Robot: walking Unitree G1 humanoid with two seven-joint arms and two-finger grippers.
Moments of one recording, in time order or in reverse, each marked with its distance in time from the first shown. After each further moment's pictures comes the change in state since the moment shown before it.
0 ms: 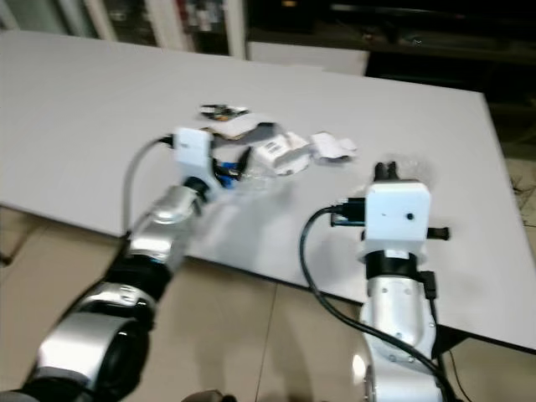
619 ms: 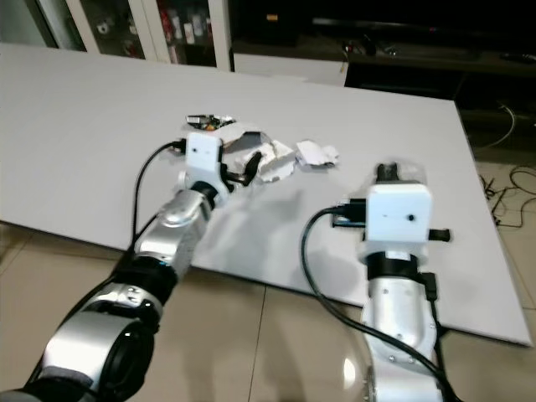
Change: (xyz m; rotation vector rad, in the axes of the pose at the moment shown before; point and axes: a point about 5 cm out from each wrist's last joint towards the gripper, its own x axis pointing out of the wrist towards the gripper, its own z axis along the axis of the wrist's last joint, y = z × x) left arm 0.001 -0.005 -0.004 0.003 0.015 -0.016; right arm -0.001 -0.001 -0.001 -0.006 0.005 -0.005
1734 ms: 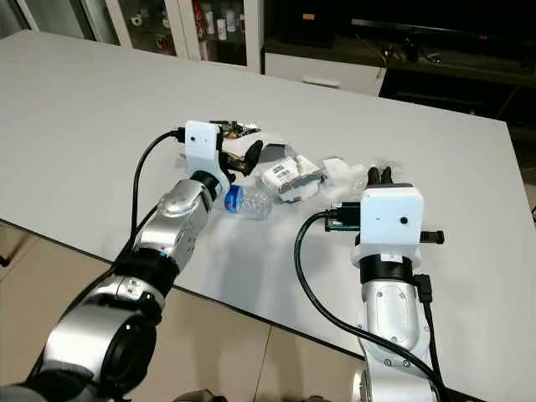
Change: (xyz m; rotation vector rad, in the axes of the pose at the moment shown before) left arm 0.007 0.005 0.015 -0.014 0.003 0.043; right arm -0.003 0.006 0.000 0.013 0.011 0.025
